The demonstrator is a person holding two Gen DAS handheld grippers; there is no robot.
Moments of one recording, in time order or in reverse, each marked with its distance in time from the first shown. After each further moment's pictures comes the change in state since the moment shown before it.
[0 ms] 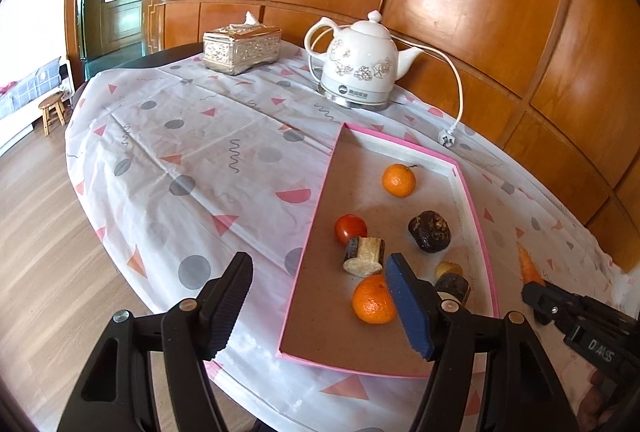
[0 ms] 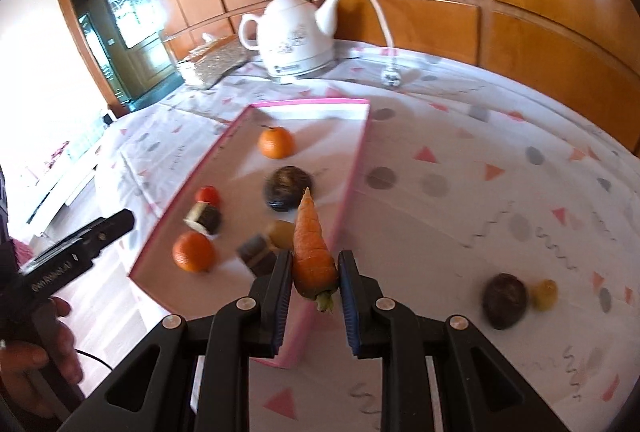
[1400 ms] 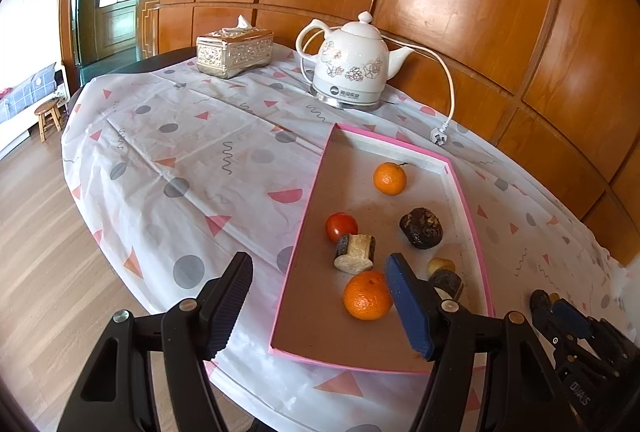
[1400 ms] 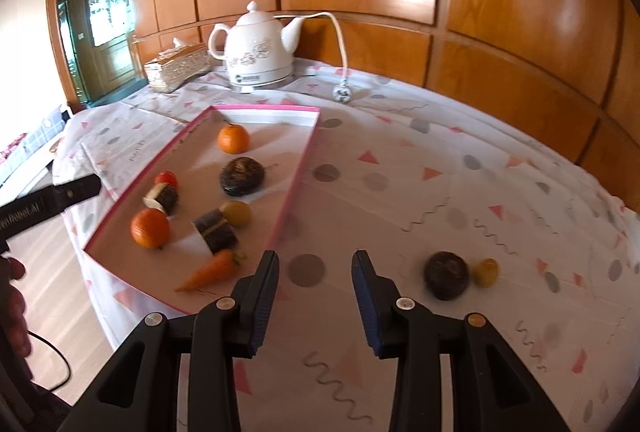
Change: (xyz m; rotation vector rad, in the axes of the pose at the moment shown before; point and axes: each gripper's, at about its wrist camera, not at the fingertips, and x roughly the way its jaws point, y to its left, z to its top) left arm -0.004 -0.008 -0.002 0.029 -0.006 -0.016; right arm -0.027 0.001 -0.040 -0.044 -0.105 -0.257
